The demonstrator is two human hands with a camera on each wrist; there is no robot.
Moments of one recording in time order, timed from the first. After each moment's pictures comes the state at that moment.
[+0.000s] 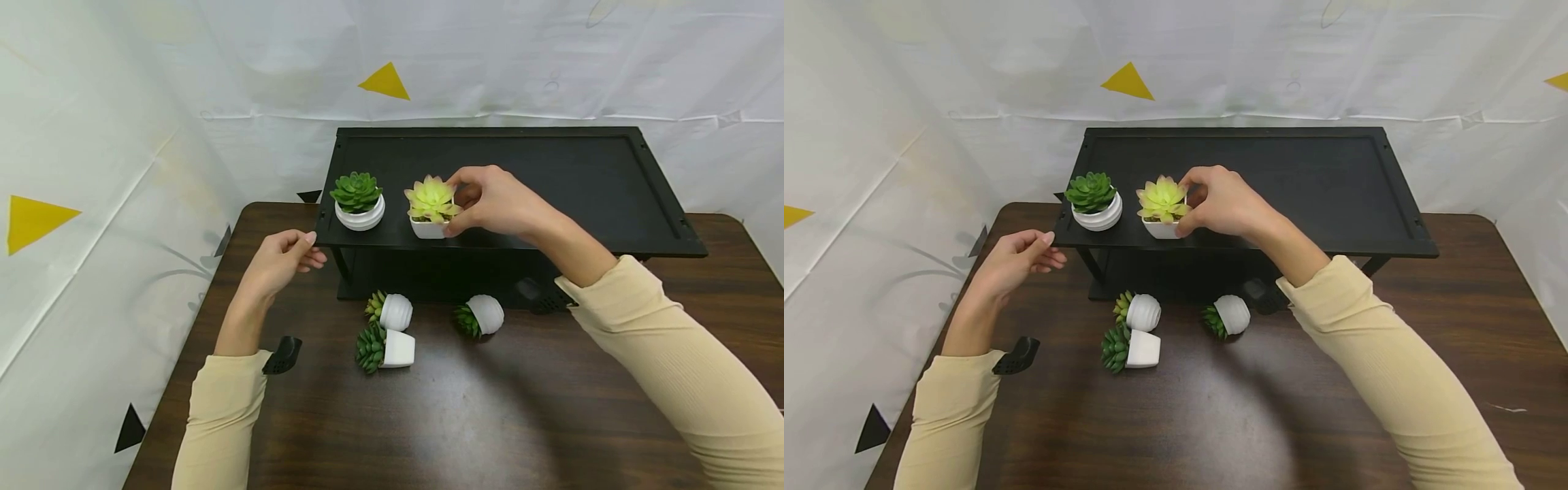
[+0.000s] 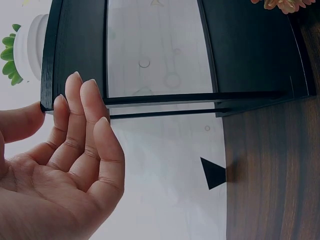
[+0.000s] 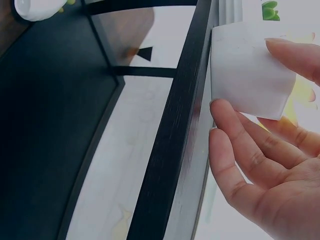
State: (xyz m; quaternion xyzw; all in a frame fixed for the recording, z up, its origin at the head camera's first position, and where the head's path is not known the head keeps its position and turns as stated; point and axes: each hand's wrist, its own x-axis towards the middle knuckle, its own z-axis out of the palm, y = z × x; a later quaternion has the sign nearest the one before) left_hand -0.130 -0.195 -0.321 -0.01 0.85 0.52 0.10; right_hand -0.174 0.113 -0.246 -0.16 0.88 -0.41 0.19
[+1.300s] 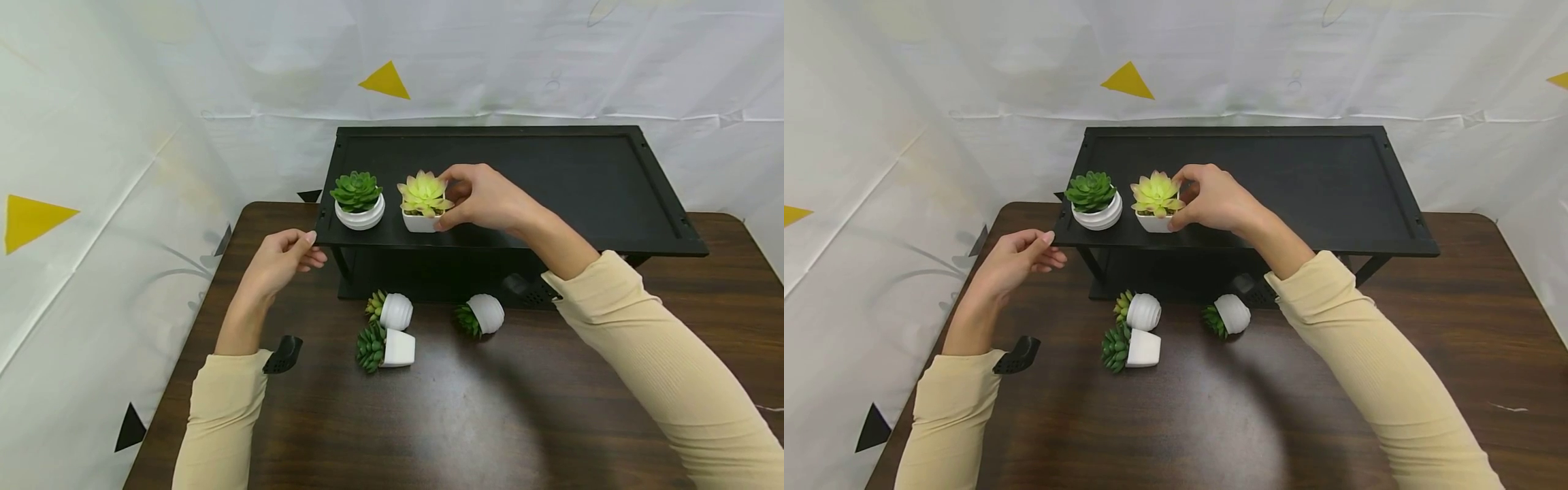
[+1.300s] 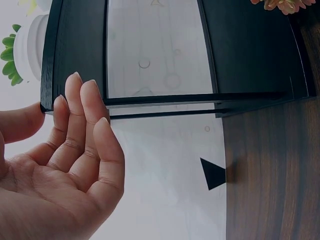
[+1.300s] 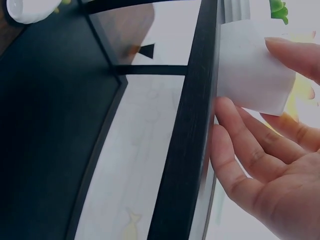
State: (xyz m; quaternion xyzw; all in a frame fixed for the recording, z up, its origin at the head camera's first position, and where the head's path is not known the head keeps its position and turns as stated) left_hand -0.131 -0.194 -0.321 -0.01 0.85 0.52 0.10; right_hand -0.184 0.103 -0.254 -0.17 0.86 -0.44 0.20
